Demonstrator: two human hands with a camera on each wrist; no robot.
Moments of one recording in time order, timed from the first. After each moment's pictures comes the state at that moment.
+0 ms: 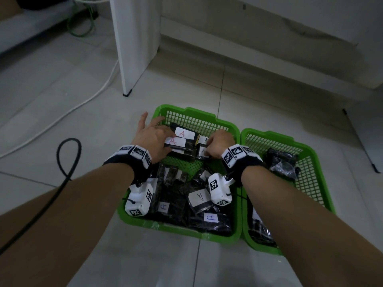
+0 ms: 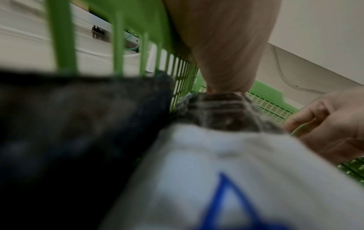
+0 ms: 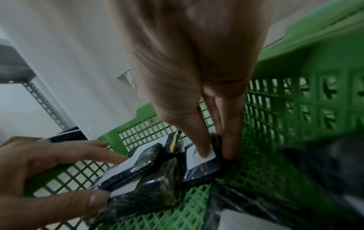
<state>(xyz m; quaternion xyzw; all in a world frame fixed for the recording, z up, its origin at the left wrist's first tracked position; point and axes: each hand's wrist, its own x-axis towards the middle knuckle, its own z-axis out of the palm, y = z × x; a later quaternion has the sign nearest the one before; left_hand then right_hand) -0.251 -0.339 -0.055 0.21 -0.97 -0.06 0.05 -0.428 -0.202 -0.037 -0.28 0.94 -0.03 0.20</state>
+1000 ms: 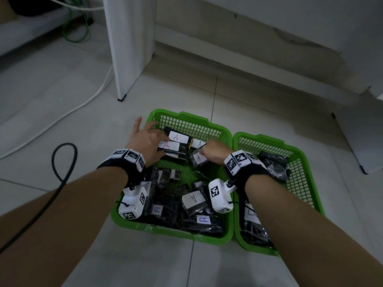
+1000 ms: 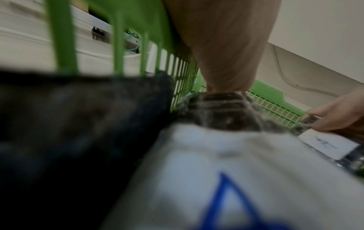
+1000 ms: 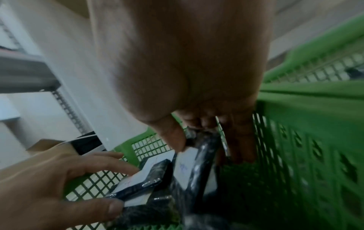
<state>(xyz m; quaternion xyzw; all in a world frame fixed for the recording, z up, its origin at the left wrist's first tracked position) -0.253 -0.340 -0.053 0.22 -0.97 -0.07 0.04 -0.414 -0.181 -0.004 -0.39 0.87 0.04 0.29</state>
